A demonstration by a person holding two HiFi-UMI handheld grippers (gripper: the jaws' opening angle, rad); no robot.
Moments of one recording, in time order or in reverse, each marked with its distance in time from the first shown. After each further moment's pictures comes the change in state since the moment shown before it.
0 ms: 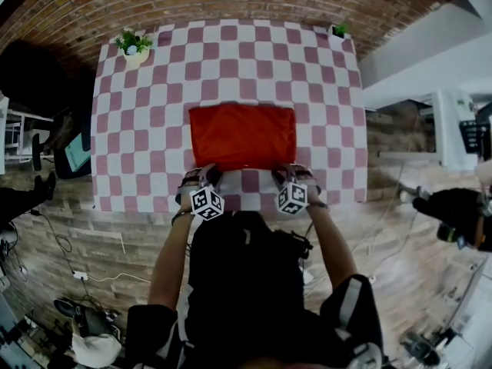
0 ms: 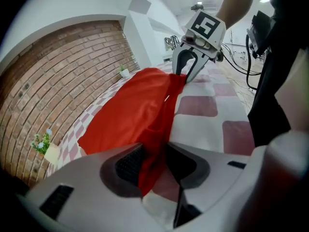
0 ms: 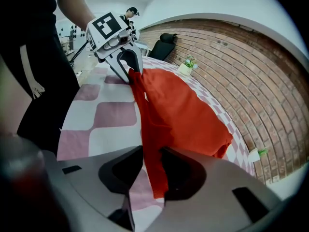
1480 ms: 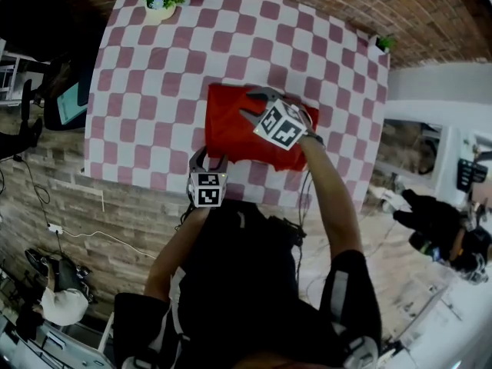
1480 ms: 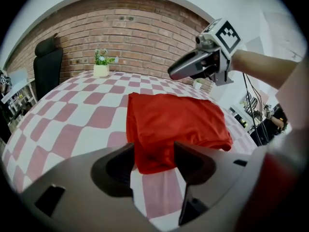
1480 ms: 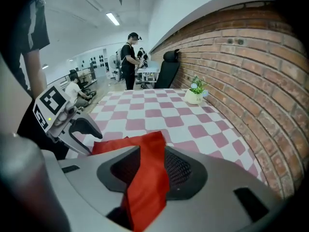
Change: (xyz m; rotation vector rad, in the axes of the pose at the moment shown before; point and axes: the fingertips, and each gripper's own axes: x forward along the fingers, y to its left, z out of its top) left arm -0.040 0.049 -0.016 -1.095 -0.015 0.126; right arm 0.032 -0.142 0.264 0.009 -0.208 0.350
